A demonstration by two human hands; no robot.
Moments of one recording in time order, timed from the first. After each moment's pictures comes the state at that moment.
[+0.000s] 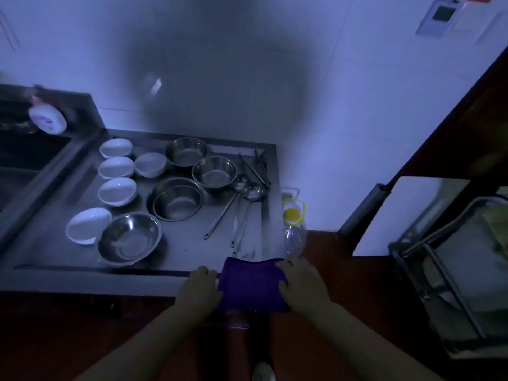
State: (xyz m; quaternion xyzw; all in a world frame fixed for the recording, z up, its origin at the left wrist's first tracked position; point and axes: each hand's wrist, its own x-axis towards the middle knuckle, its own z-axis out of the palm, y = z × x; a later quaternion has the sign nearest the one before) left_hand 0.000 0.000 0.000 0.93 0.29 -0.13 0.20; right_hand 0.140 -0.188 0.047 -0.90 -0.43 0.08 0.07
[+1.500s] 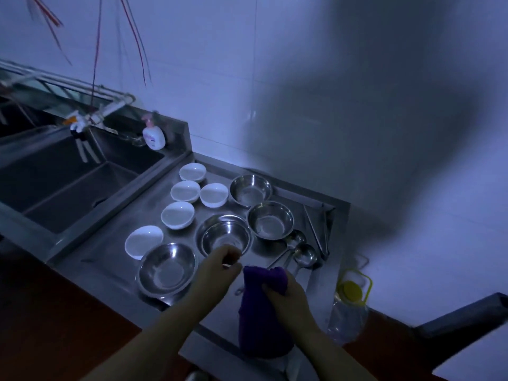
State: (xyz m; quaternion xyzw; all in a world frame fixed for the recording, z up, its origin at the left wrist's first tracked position) left_hand 0.093 0.096 0.087 0.74 0.42 0.25 0.45; right_hand 0.230 -0.025 0.062 -0.71 -0.33 0.39 0.49
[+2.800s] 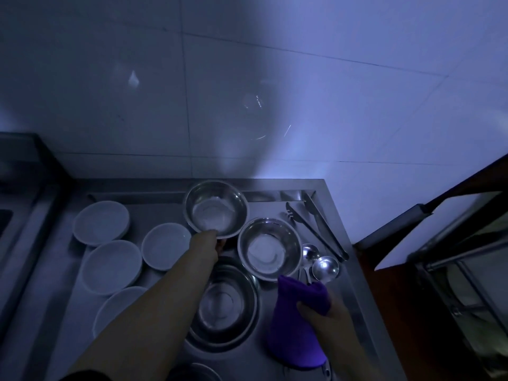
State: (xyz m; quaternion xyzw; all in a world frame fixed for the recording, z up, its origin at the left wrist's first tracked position) left_hand 0.271 0.441 -0.041 0.33 0.55 0.05 0.77; right_hand 0.230 0.166 0.022 -0.79 0.07 0.19 0.58
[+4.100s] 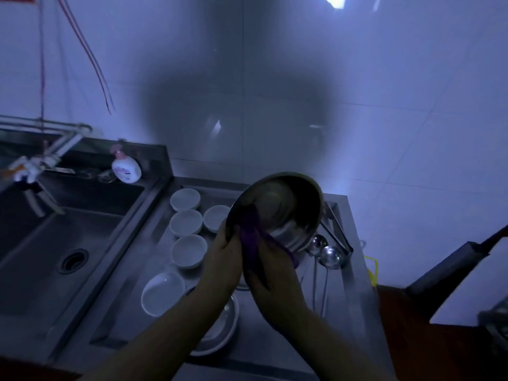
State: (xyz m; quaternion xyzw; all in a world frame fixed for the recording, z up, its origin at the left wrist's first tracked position) left_hand 0.036 0.228 0.166 0.64 0.33 0.30 0.63; right_hand 0.100 0.137 0.138 -0.70 -0.52 0.02 0.49
